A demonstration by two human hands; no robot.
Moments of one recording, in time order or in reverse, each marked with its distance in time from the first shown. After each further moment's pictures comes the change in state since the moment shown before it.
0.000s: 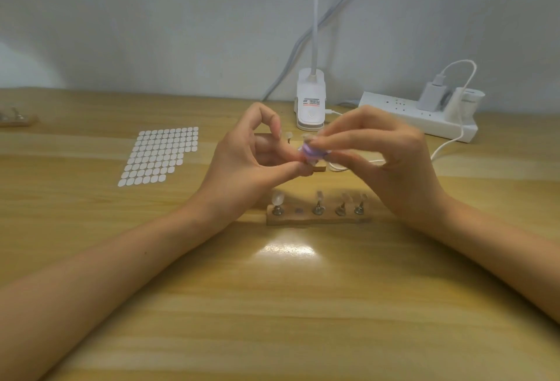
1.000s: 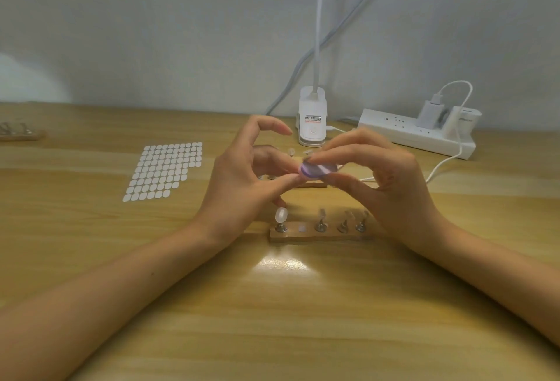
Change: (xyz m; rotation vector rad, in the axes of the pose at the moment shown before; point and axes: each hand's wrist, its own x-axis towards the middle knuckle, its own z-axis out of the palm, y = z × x) left_hand 0.000 0.004 -0.002 0.100 0.086 0.037; right_hand -0.001 -0.002 0.005 0.079 0.015 0.095
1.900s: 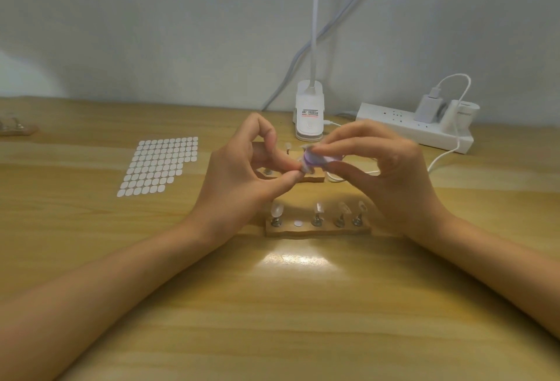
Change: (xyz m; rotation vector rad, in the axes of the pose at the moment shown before) left_hand -0.002 -0.002 0.003 0.094 0.046 0.086; right_hand 0.001 0.006 -0.005 -0.054 0.050 0.060
